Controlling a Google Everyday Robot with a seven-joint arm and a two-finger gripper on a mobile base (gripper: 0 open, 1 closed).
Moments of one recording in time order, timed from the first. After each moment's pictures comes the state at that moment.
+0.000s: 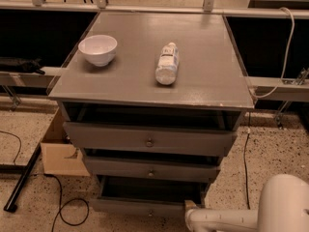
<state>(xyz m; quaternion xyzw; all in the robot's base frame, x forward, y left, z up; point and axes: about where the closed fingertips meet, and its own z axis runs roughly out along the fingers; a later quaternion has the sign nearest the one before) 0.462 -0.175 0.140 -0.69 0.68 -0.15 0.19</state>
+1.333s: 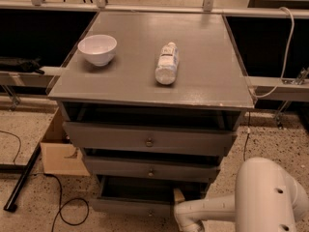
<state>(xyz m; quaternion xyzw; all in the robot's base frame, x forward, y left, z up) 0.490 -0.130 0.146 -0.73 0.64 -0.16 0.17</state>
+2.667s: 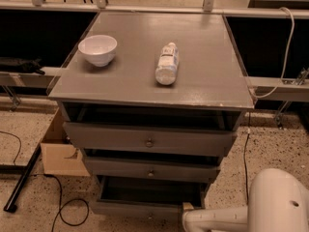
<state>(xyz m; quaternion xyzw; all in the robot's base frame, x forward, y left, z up) 0.453 -0.171 0.127 -0.70 0.68 -0.15 0.16</state>
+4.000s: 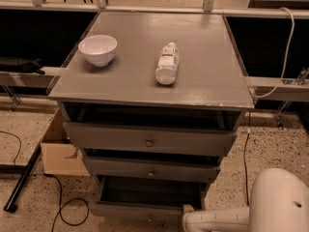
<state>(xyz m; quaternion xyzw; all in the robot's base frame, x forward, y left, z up) 0.448 -0.169 0.133 -0.70 0.68 -0.14 0.16</state>
